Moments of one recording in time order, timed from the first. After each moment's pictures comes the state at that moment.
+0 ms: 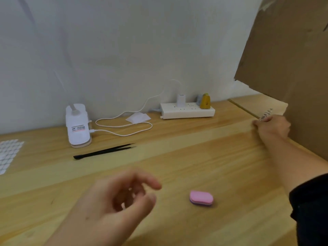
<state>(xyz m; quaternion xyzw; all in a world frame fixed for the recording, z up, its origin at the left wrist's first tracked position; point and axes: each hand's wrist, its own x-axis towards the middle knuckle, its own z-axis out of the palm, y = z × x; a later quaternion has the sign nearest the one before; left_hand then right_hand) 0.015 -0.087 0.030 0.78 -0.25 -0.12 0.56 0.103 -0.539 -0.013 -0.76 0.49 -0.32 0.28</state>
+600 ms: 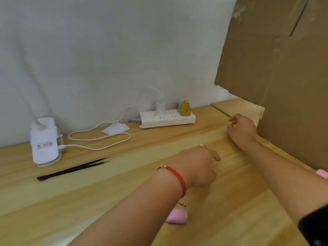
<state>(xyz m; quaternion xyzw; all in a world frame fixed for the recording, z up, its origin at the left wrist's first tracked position) 0.079 -0.300 0.020 0.86 -0.48 -0.09 0.16 0.111 -0.541 -0.019 -0.89 0.32 -0.27 0.17</state>
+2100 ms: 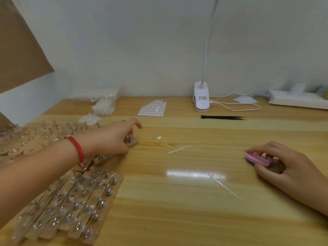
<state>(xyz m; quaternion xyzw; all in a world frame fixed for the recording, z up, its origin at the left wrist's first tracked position) 0.008 0.188 0.021 0.99 -0.09 -0.07 0.13 -0.027 -0.231 -0.031 -0.92 -0.22 -0.13 0.29</state>
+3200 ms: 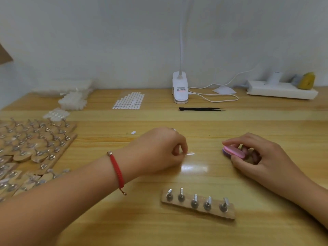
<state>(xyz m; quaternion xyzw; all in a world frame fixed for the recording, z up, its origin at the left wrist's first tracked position) -0.008 0.031 0.009 0.95 -0.28 0.00 0.14 -0.031 -0.230 -0.027 -0.90 -0.21 -0.12 0.37</state>
